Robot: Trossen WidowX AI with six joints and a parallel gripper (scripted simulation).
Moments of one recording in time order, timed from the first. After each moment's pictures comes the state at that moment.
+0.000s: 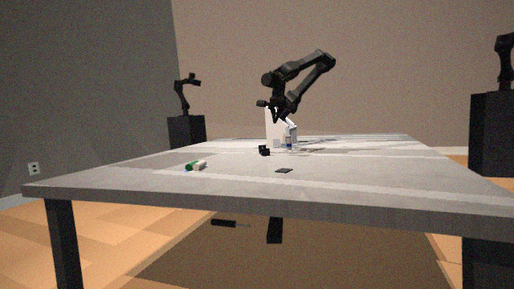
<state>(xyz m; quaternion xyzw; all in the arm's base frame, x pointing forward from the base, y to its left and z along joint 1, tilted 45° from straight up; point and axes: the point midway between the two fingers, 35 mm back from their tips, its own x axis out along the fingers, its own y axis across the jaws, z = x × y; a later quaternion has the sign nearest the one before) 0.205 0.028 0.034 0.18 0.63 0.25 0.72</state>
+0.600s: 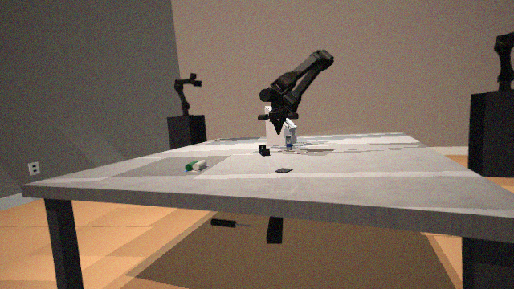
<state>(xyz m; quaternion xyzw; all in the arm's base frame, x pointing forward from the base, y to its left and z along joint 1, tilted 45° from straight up) 0.186 0.071 -0.002 0.24 0.66 0.28 0.66</state>
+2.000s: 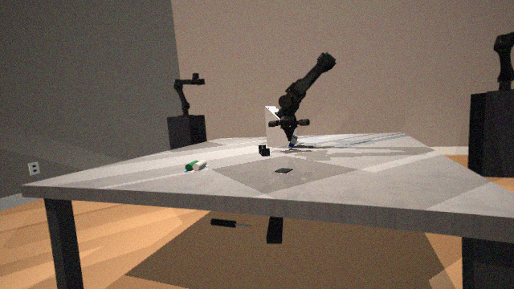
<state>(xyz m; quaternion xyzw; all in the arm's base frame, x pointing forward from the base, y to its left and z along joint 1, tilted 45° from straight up) 0.180 0.132 0.011 0.25 0.66 0.28 0.65</state>
